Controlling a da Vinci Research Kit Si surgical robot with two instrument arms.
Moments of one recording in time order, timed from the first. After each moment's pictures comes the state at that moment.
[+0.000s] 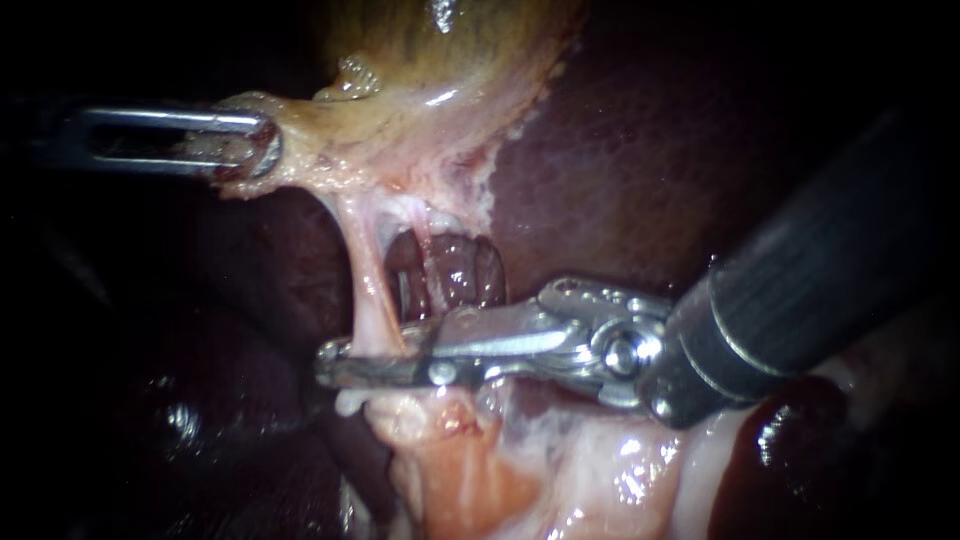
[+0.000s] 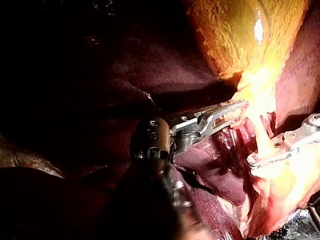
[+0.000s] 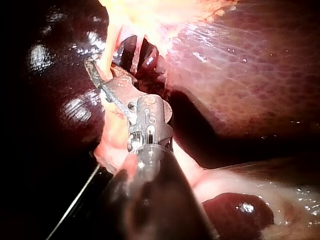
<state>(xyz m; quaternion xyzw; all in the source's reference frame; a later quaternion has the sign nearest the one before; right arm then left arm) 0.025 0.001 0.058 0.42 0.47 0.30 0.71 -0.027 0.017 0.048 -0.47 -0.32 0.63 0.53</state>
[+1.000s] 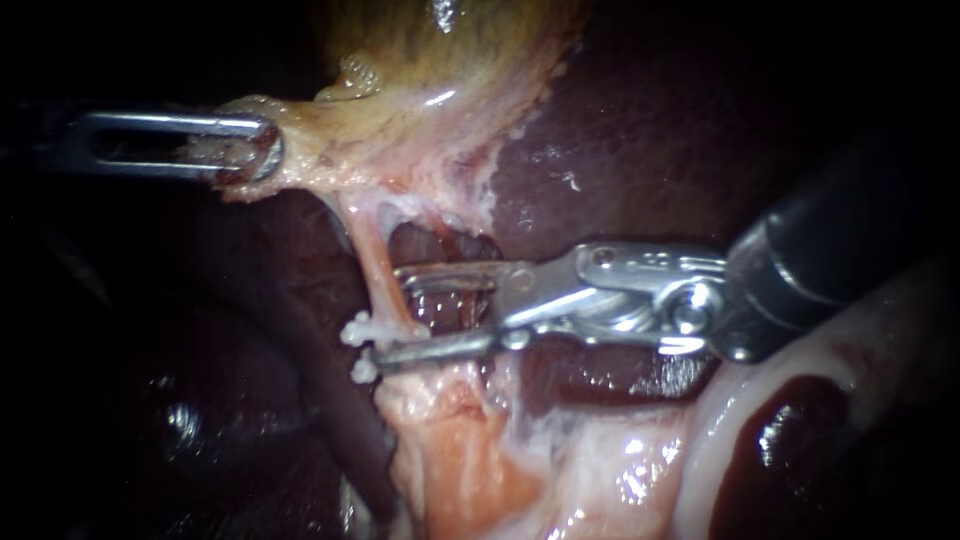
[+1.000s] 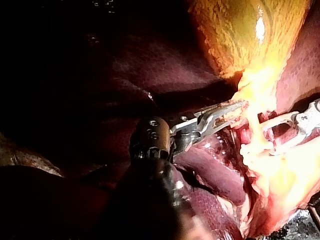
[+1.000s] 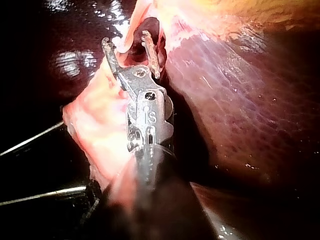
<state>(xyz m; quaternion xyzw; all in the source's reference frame) 0.019 0.005 0.058 0.27 0.55 0.18 0.77 -0.027 0.016 0.048 -0.47 -0.32 0.62 0.53</state>
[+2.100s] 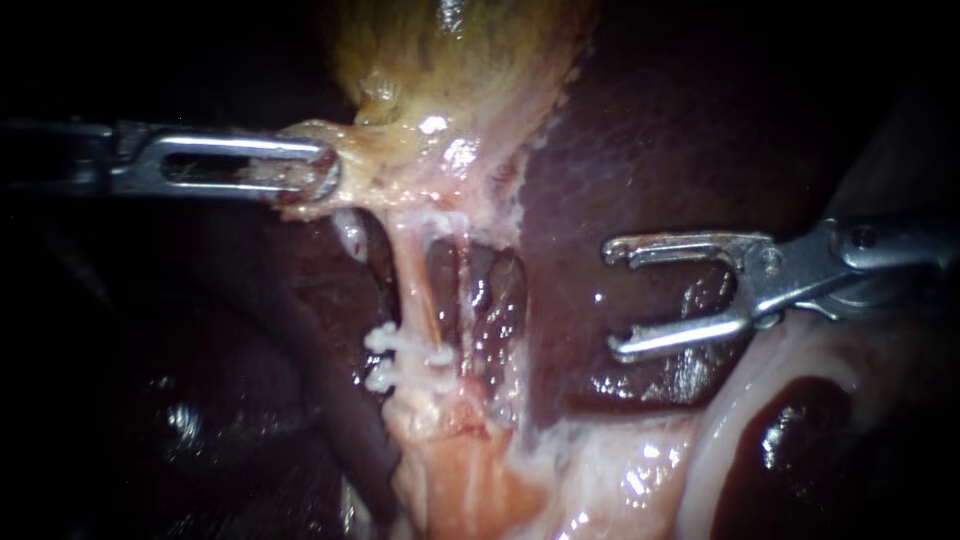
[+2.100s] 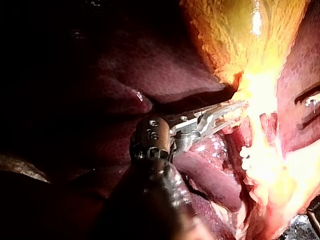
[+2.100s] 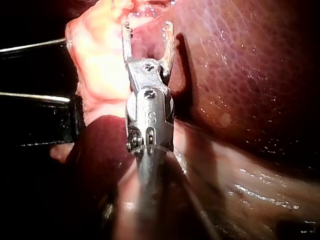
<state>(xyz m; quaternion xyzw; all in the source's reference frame) 0.004 0.006 0.054 0.23 0.57 0.13 0.78 -0.032 0.015 0.054 -0.47 -0.33 0.63 0.53</state>
